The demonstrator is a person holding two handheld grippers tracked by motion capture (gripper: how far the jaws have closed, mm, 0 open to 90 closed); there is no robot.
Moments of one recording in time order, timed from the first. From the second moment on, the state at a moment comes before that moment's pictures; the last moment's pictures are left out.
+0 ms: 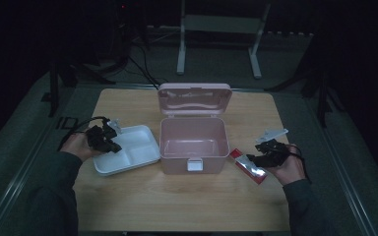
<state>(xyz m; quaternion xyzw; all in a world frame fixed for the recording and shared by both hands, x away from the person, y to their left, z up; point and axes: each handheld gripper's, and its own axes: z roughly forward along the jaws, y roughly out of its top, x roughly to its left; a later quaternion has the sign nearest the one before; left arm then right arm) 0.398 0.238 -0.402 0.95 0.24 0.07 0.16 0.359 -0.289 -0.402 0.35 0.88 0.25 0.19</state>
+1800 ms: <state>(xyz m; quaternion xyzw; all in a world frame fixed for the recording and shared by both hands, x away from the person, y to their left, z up) 0.406 0.228 -0.444 0.95 0.26 0.06 0.14 0.412 -0.257 -0.445 0.34 0.94 0.06 0.03</state>
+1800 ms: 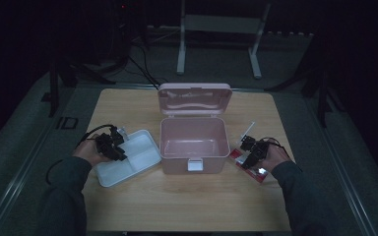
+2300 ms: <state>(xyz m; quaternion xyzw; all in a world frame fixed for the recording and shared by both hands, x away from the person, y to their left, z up) 0.406 0.226 -0.443 0.95 0.26 0.06 0.14 0.413 -0.257 -0.445 0.31 0.95 0.04 0.03</state>
